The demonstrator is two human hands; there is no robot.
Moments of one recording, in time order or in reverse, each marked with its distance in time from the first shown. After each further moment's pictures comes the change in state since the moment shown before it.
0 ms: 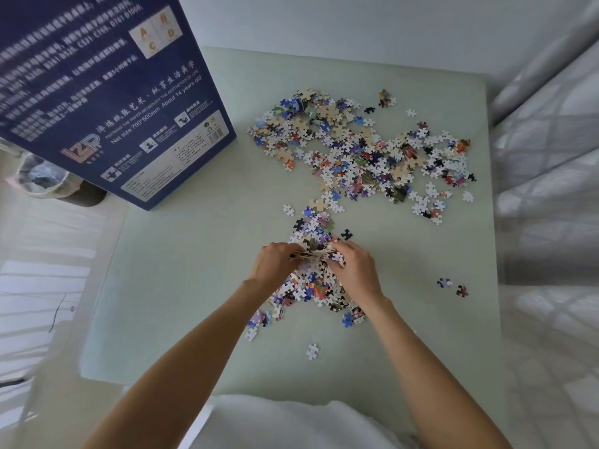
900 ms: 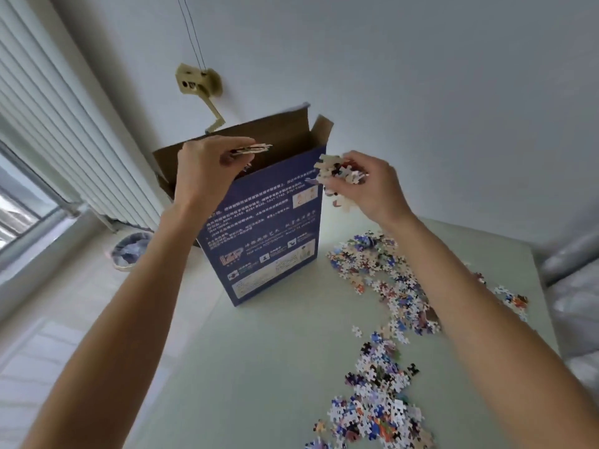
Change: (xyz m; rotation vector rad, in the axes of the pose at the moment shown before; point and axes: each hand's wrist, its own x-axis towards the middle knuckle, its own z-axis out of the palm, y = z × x) left_hand -0.044 -0.021 -0.403 0.010 1.036 0.208; right_hand 0.152 -0.304 -0.163 0.365 0.153 -0.554
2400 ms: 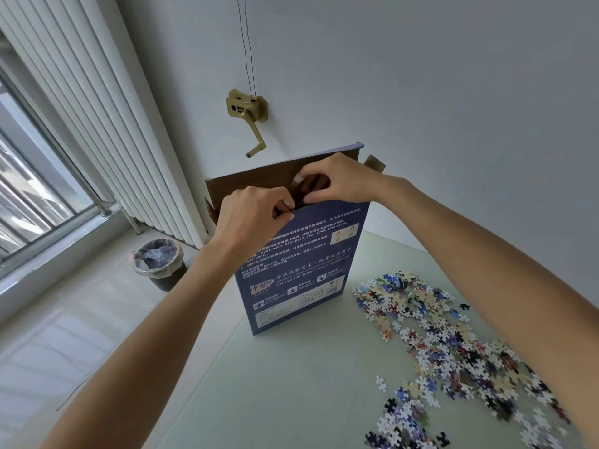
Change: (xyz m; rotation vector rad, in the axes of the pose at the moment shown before) left_hand -0.002 -0.023 0.002 0.305 -0.199 -0.016; right_hand 0.137 -0.028 0.061 -0.377 -0.680 -0.360
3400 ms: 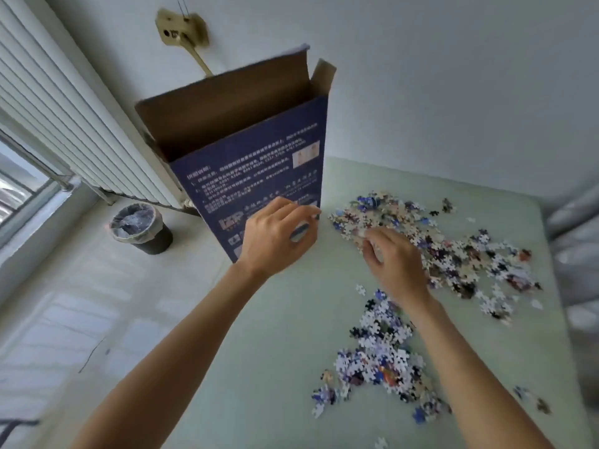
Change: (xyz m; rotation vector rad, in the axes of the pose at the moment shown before) left_hand -0.107 0.059 0.094 -0.251 0.164 0.405; right_hand -0.243 -0.007 0.188 -0.144 0.675 0.418
